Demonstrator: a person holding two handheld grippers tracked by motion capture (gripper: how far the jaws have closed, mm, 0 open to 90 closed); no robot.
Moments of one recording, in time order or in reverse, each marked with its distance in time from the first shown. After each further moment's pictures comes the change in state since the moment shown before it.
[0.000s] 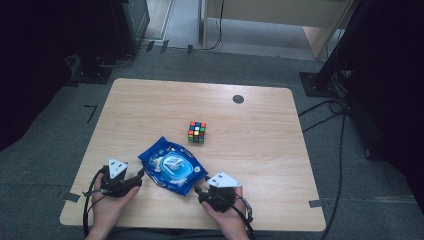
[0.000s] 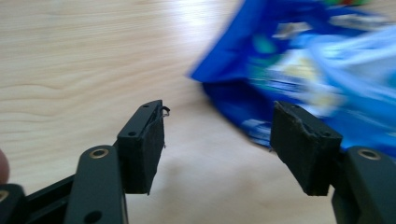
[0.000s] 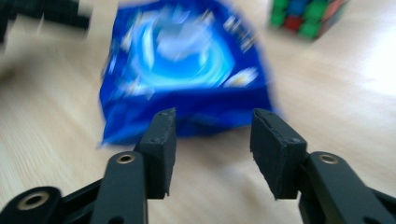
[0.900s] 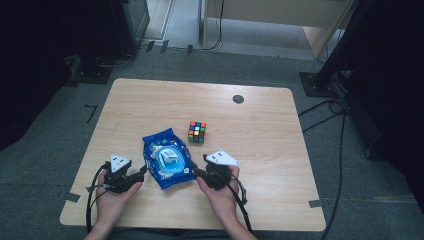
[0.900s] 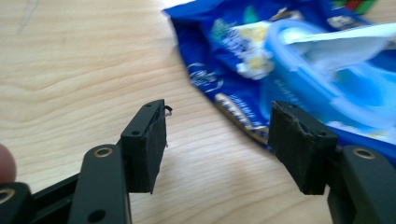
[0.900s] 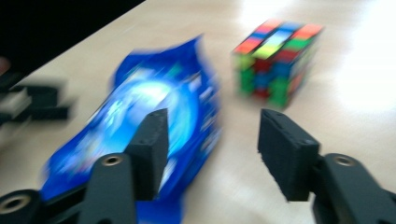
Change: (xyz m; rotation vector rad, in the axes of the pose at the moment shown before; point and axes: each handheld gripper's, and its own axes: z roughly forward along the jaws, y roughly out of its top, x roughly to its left) left arm 0.008 0.008 0.020 0.006 0.020 -0.030; right arm -0.013 0.052 0.031 -0.104 -0.080 0.107
